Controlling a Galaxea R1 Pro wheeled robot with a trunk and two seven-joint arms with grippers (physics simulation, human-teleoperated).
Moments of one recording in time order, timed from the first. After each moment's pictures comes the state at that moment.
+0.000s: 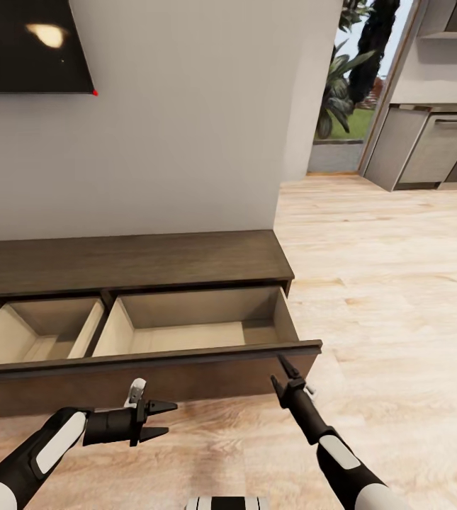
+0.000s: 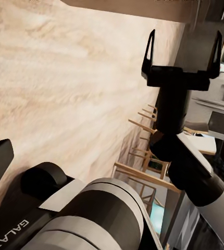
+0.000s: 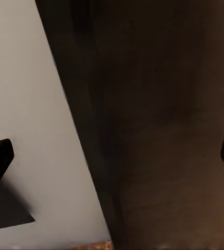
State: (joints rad) left arm -0.51 0.34 -0.36 -0.75 0.97 0.99 -0.83; right arm -0.56 0.03 -0.01 -0.35 -1.32 0.31 0.87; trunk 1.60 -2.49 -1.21
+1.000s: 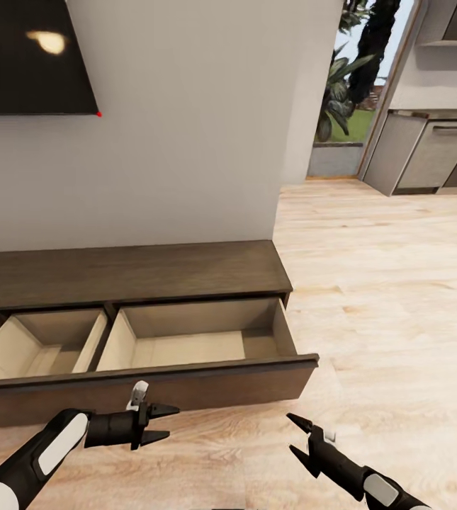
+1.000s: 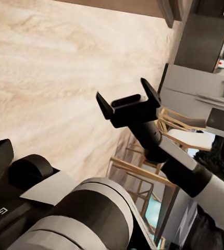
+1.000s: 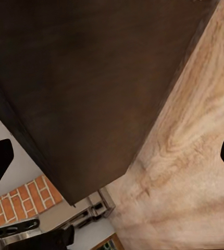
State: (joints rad) left arm -0.51 0.33 -0.38 -0.74 0.96 0.99 -0.82; right arm -0.56 -0.14 0.03 -0.09 -1.00 0.57 0.88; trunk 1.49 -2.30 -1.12
